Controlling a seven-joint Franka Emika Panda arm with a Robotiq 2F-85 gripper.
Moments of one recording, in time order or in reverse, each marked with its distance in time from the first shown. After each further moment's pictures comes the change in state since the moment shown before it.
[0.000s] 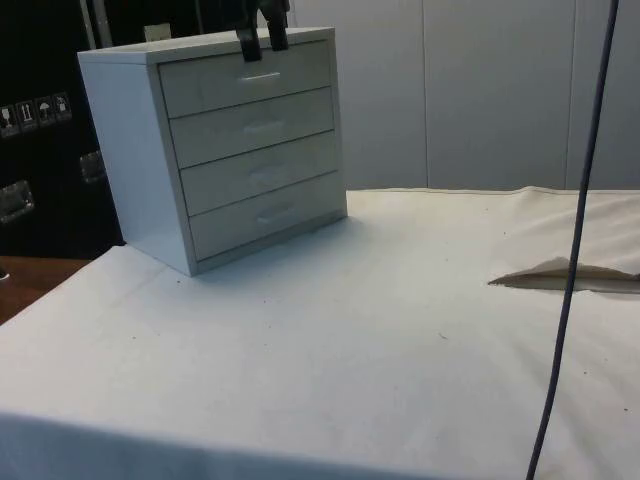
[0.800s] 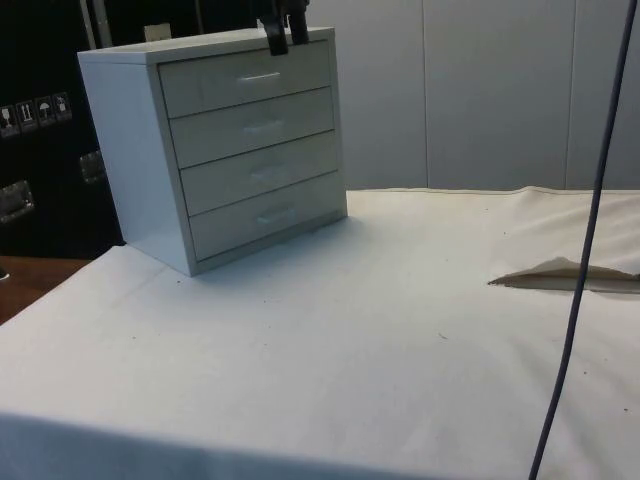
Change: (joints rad) arm 0.001 -0.112 0.005 -0.083 -0.103 0.005 -0.002
